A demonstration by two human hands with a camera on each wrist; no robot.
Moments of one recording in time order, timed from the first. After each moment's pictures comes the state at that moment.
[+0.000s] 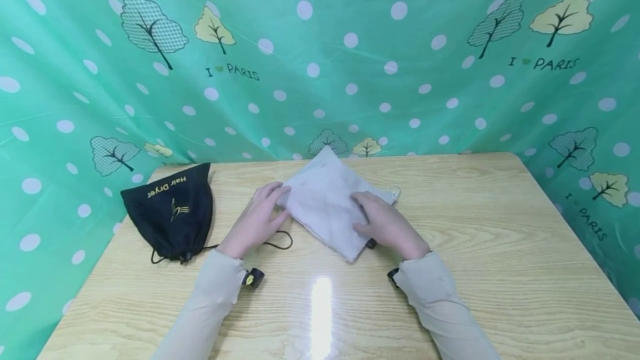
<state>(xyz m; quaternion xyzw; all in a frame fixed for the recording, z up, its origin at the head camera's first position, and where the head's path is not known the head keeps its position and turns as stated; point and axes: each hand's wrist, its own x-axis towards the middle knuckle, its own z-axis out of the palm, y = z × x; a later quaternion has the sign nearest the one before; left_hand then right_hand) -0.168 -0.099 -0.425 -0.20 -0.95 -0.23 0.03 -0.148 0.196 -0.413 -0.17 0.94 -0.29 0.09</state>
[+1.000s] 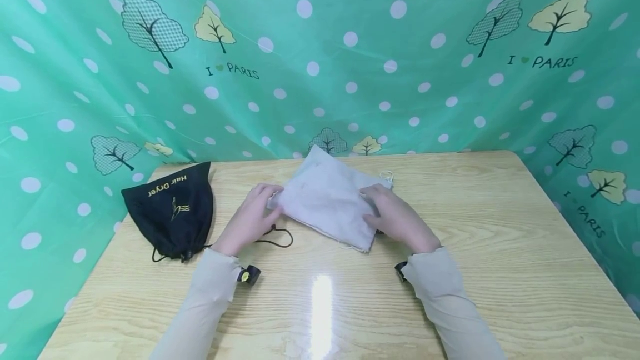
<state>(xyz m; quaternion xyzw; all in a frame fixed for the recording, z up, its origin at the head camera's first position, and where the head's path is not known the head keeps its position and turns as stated) -0.168 -0.109 -0.422 -0.16 -0.95 -0.27 0.02 -0.154 0.218 -0.412 -0.20 0.94 -0.27 0.05</state>
